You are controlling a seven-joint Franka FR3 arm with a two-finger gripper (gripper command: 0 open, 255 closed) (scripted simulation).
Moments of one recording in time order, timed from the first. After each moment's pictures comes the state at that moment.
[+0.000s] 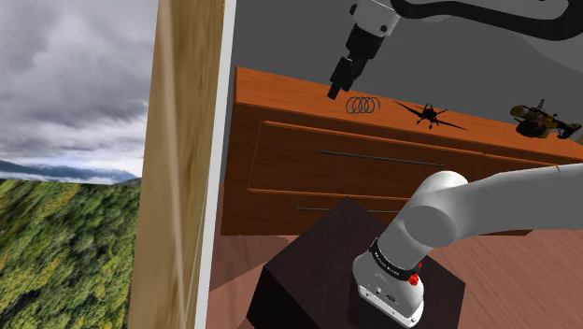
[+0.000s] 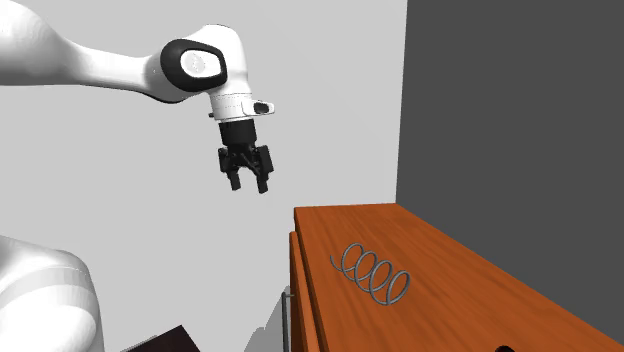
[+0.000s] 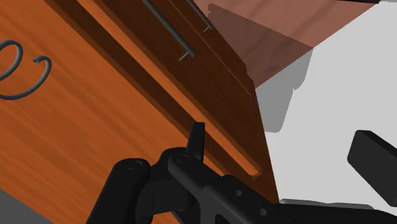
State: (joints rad) arm -0.01 -0.75 0.01 -2.33 -0.04 1.71 -0.16
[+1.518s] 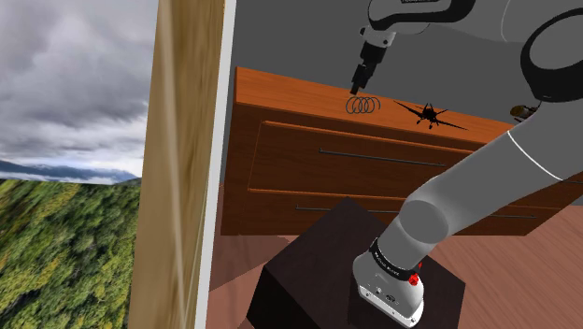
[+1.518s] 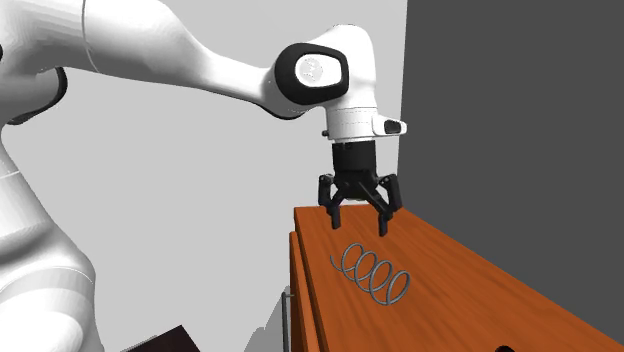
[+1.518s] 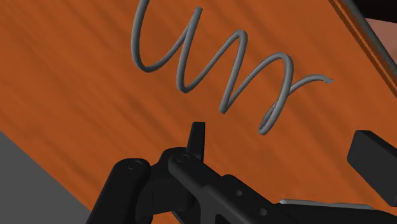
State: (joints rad) arm -0.13 -0.28 -0.36 -2.02 -0.19 1.81 -0.60
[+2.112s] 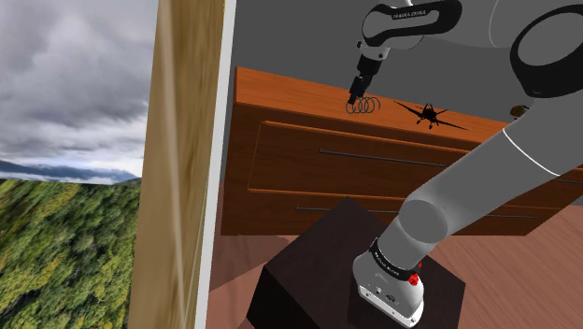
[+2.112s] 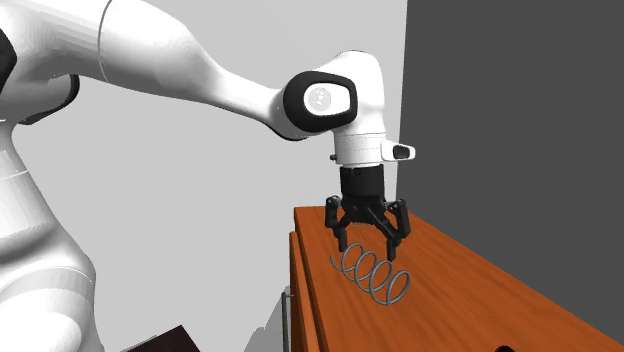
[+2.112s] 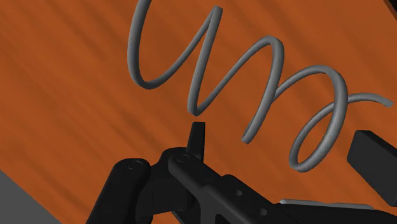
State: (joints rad) arm -0.15 -0.25 -0.39 -2.09 -0.19 1.91 -0.62
